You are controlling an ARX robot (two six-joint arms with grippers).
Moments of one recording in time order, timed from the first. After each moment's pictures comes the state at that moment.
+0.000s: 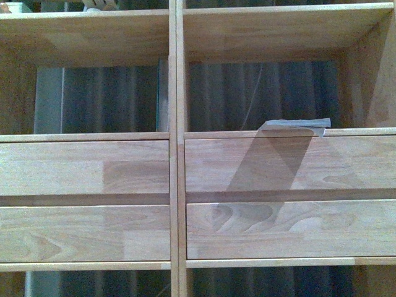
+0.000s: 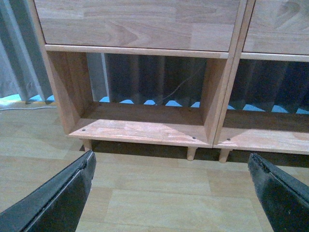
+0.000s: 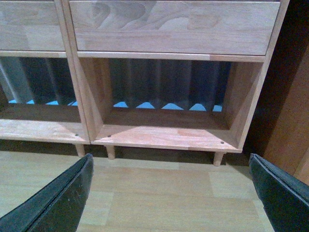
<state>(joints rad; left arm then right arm) 0.00 0.00 0.01 0.00 0.00 -0.01 0.00 0.00 0.01 0.00 0.00 0.00</state>
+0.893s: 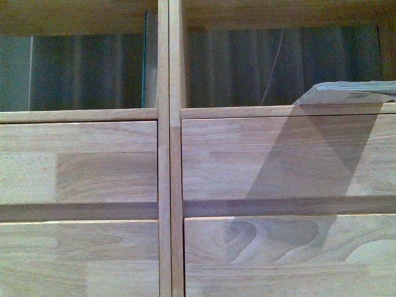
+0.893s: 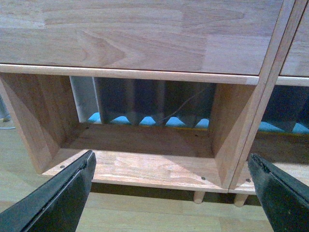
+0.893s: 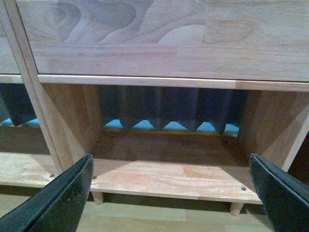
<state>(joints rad) 0.00 0.00 0.01 0.00 0.00 -0.01 0.00 0.00 0.01 0.00 0.00 0.00</state>
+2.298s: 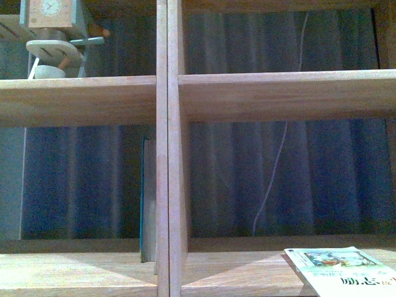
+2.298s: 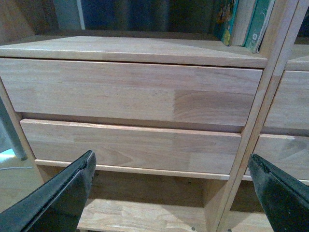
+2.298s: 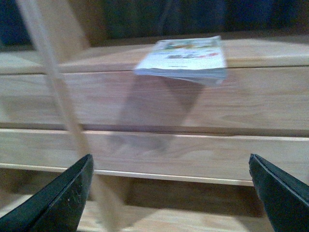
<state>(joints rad) 0.00 0.00 0.01 0.00 0.00 0.00 -0.14 0.09 0.06 0.08 -0.36 0.33</state>
